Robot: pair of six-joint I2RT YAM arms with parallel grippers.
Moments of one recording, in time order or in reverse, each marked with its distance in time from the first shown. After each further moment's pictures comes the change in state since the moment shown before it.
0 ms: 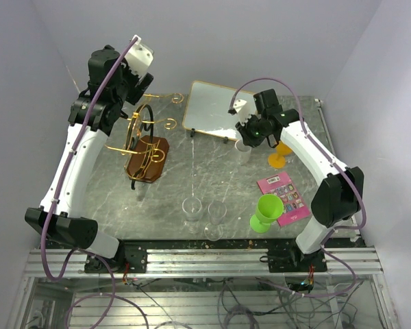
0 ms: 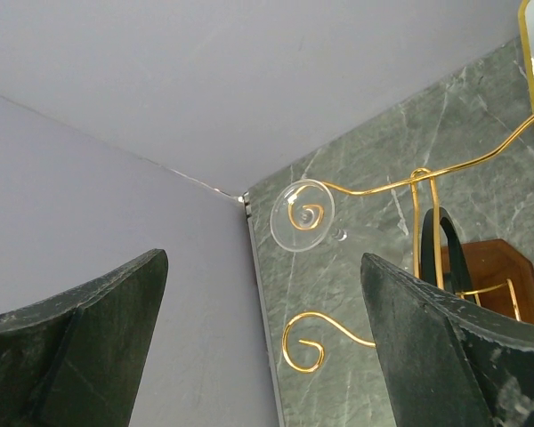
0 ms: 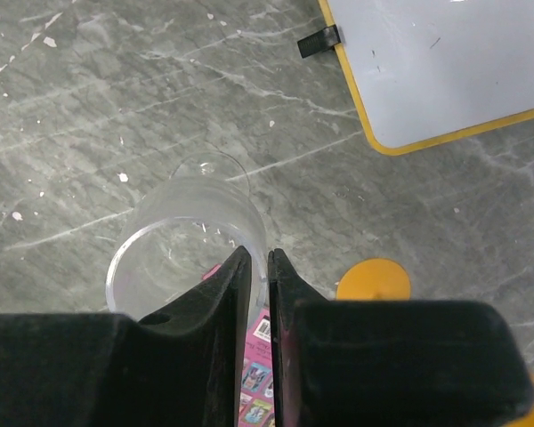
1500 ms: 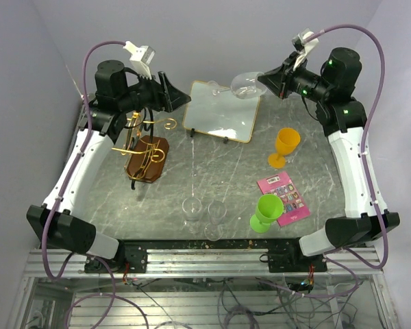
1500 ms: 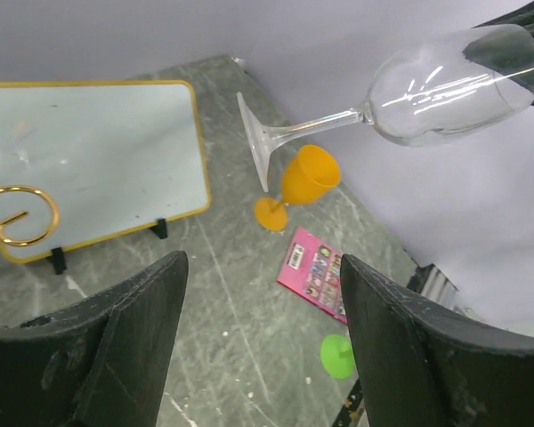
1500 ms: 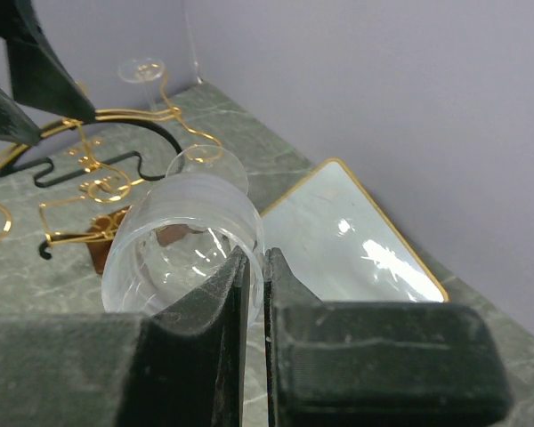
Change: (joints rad) left arm -0.001 -0.042 -0.208 0.267 0.905 -0.964; right arm -0.206 -0.223 0.303 0.333 -0.435 0.386
